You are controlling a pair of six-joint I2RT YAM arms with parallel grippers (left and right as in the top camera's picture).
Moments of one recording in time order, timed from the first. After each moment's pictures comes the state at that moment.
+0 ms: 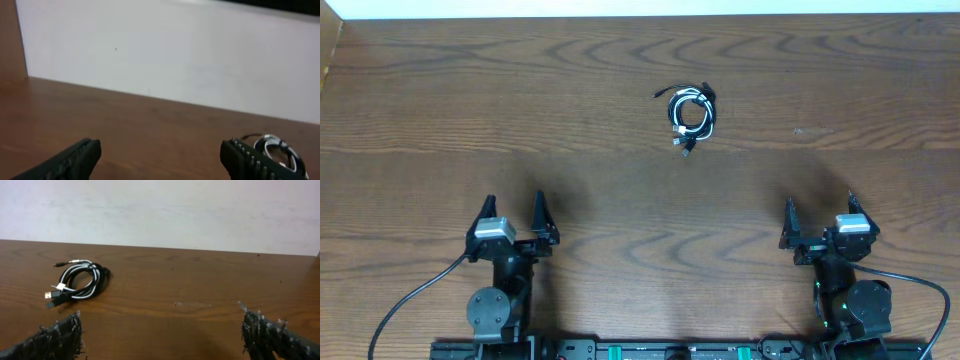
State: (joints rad) left arm 0.02 0.01 0.02 0.07 -0.01 -0.17; right arm 0.18 0.01 0.01 -0.06 0.12 -0.01
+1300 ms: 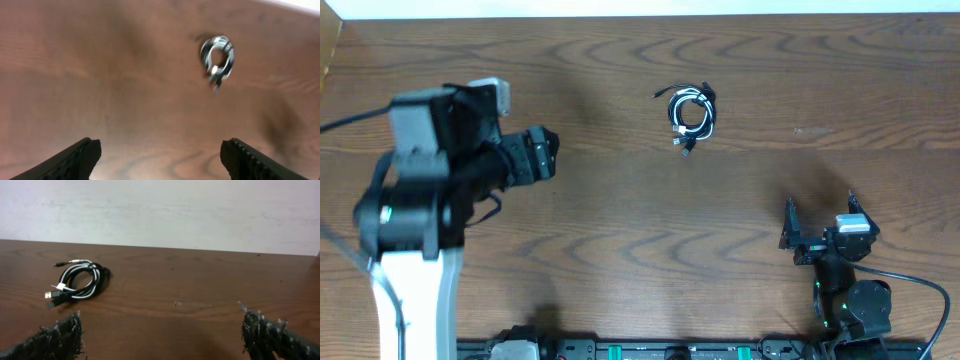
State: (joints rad) left arm 0.02 1.20 1.47 -1.17 0.29 -0.15; right arm 0.18 0.01 0.01 -0.06 0.12 -0.01
